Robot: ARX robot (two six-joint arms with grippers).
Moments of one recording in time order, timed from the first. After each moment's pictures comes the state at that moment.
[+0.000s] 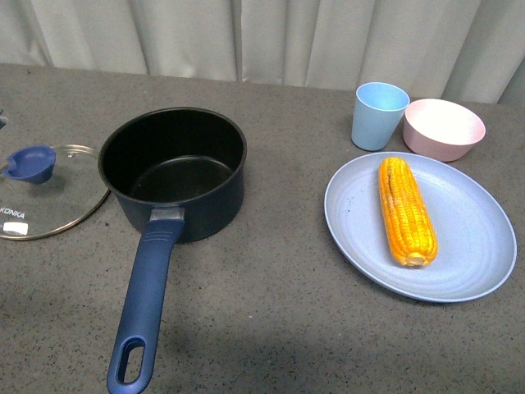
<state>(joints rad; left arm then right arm) 0.00 1.00 0.04 0.93 0.00 0.00 0.00 0.00 0.01 0.00 0.00 0.00</state>
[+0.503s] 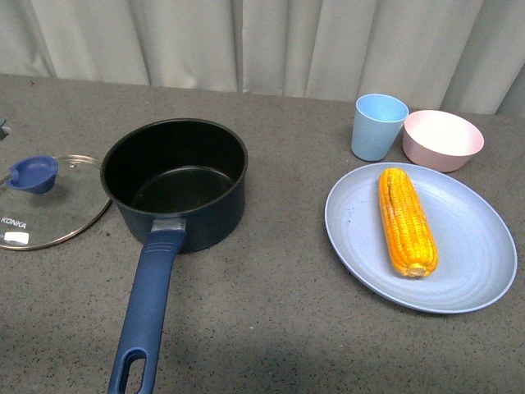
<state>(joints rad) 0.00 0.56 0.02 0.55 0.00 0.00 0.00 0.00 0.01 0.00 0.00 0.00</state>
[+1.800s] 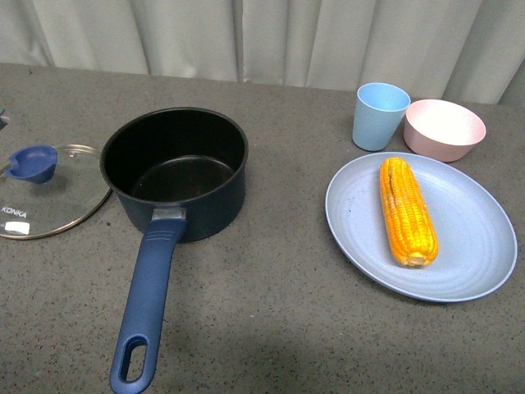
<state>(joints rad) 0.00 0.01 0.02 0.00 0.00 0.00 0.00 0.00 0.01 0.00 0.00 0.00</state>
